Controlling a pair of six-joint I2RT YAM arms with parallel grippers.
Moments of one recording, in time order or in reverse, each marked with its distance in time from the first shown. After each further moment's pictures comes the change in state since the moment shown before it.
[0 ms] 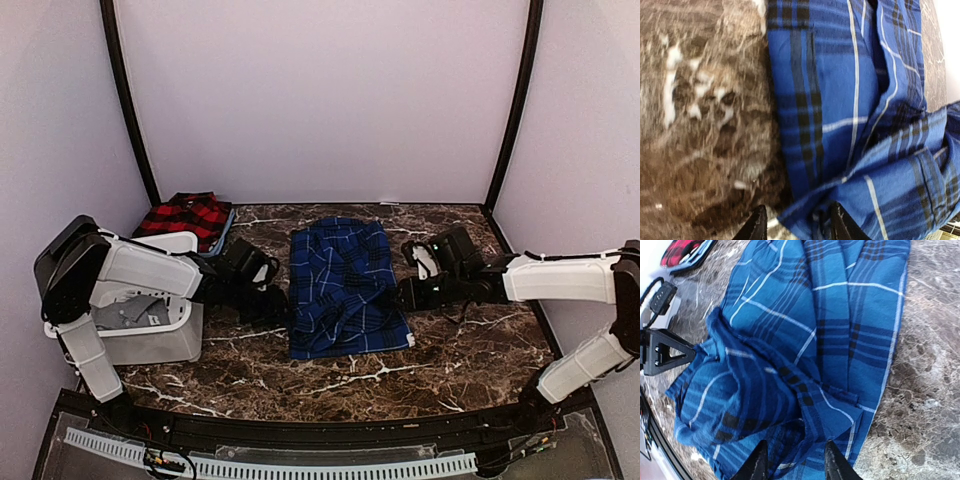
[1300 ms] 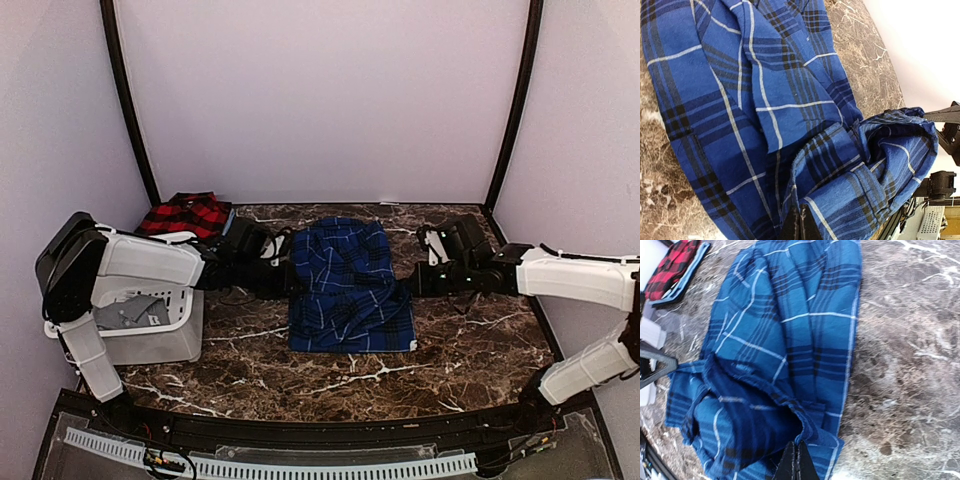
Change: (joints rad) left arm 0.013 0.028 0.115 0.144 0.099 0.176; right arm 0.000 -0.085 0.064 -0.116 0.179 0.065
